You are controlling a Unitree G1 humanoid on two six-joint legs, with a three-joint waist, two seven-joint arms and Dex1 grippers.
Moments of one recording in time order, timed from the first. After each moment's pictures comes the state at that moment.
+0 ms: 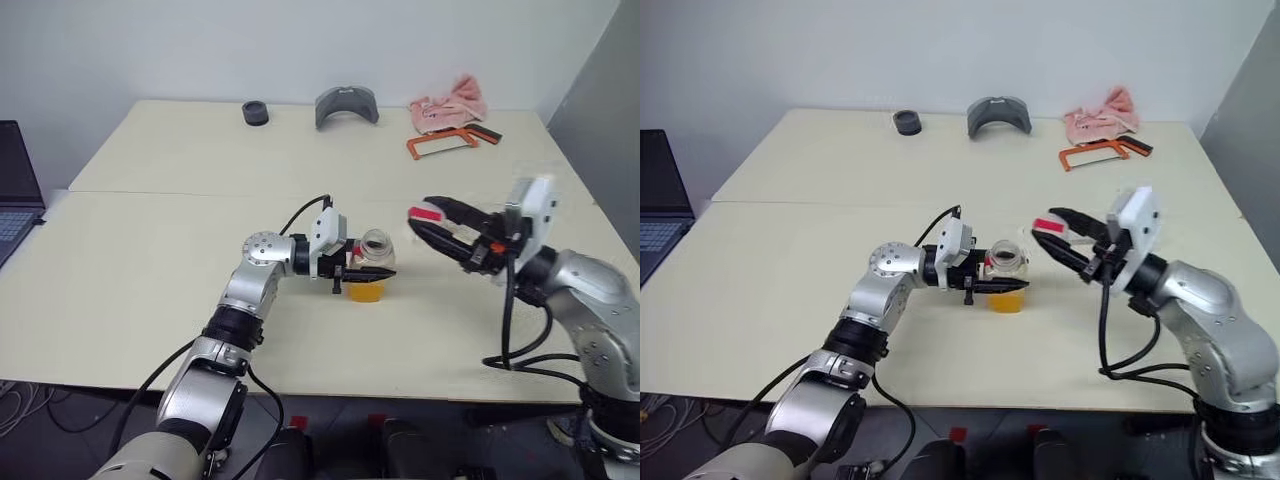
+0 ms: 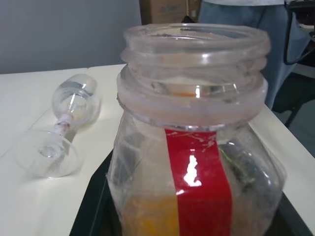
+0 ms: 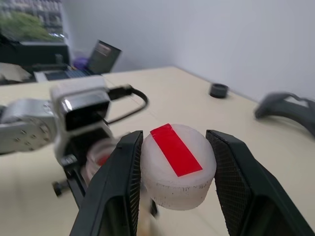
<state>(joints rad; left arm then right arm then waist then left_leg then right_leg) -0.74 0.24 -0.17 0.47 -0.24 -0.05 -1.31 -0.21 -0.65 -0.23 -0.58 0.61 0.60 0.63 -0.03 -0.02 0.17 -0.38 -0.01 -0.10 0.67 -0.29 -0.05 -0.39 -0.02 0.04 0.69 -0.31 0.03</state>
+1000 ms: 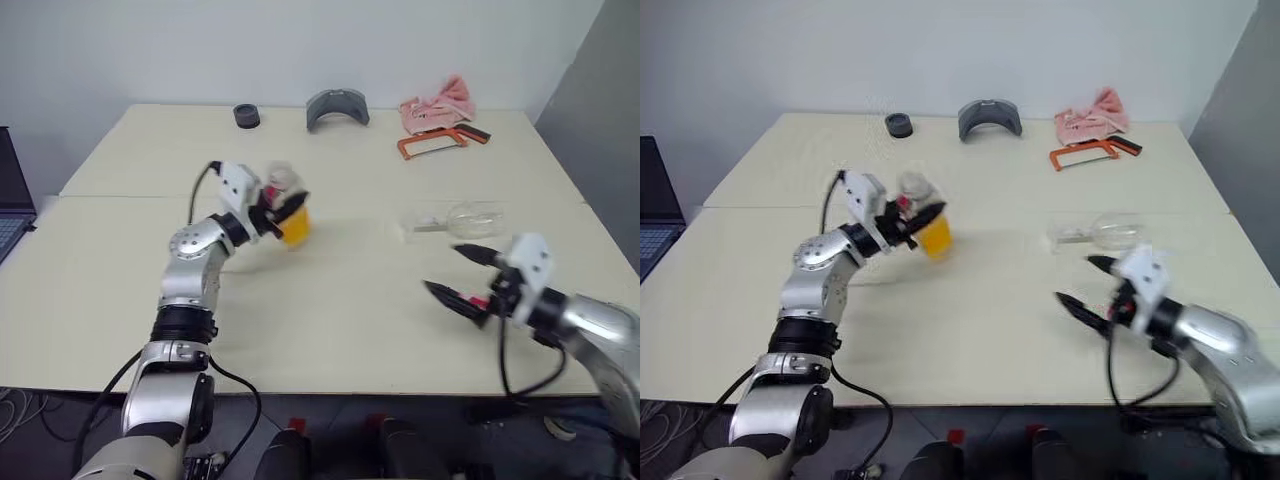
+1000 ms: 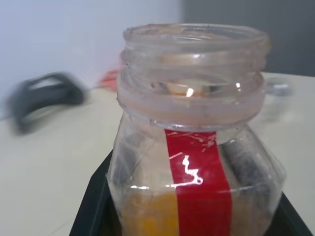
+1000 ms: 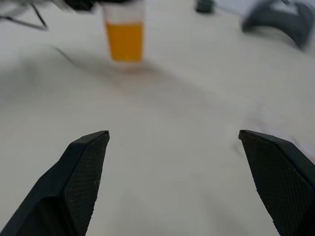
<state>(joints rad) -0.72 0.39 0.15 0.53 -0.24 -0.01 -0.76 -0.17 -0.64 -0.06 -0.55 0.48 0.58 0.68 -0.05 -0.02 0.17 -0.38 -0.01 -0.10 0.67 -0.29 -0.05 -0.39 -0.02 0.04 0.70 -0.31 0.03</state>
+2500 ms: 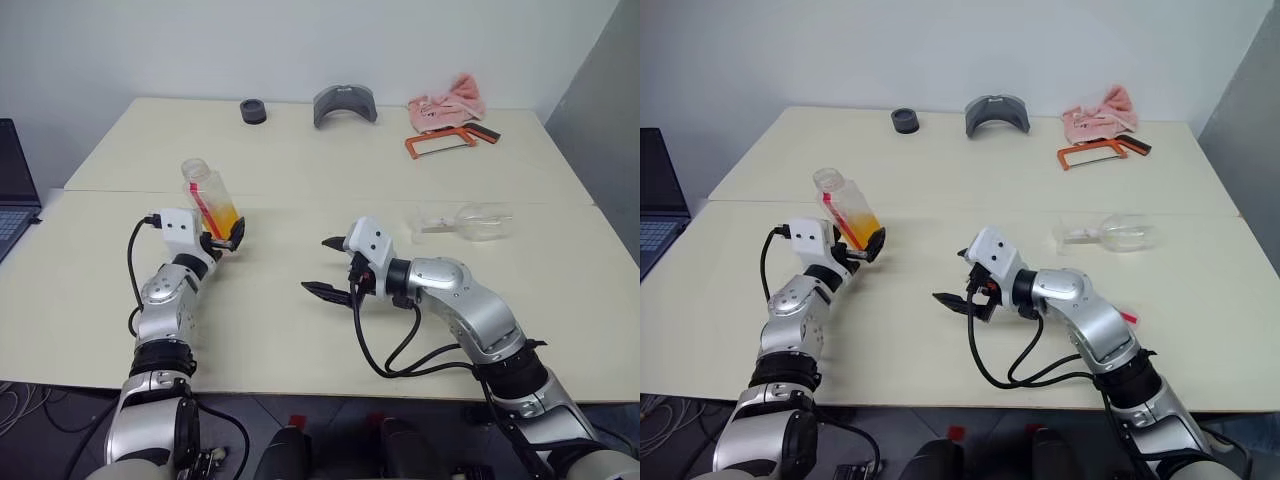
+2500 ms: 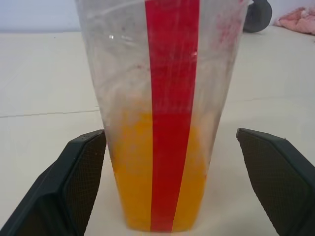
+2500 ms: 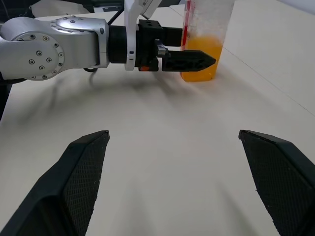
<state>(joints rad) -0.55 0.40 0.26 0.67 -0.22 -0.10 -0.43 -0.57 -0.31 0.37 -0.22 0.25 0.60 0.68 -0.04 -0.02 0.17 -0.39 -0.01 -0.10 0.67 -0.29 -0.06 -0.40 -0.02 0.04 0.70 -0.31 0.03</state>
